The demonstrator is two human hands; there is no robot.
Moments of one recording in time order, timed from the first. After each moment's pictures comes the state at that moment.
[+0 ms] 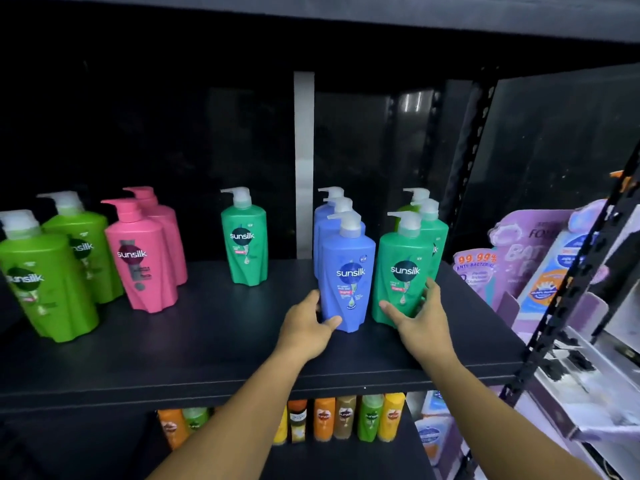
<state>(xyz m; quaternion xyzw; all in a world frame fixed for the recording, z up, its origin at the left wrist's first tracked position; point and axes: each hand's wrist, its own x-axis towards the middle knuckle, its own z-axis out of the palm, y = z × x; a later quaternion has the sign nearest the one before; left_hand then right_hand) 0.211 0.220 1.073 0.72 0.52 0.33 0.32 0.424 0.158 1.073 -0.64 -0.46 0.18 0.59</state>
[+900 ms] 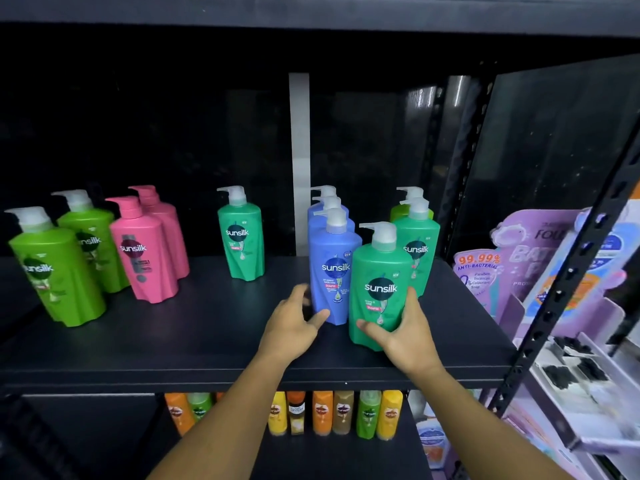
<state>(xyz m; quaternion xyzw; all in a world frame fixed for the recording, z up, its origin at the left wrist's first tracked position) 0.218 0.214 1.068 0.72 0.55 0.34 0.26 0.431 0.136 1.074 -0.58 -0.57 0.20 0.55</state>
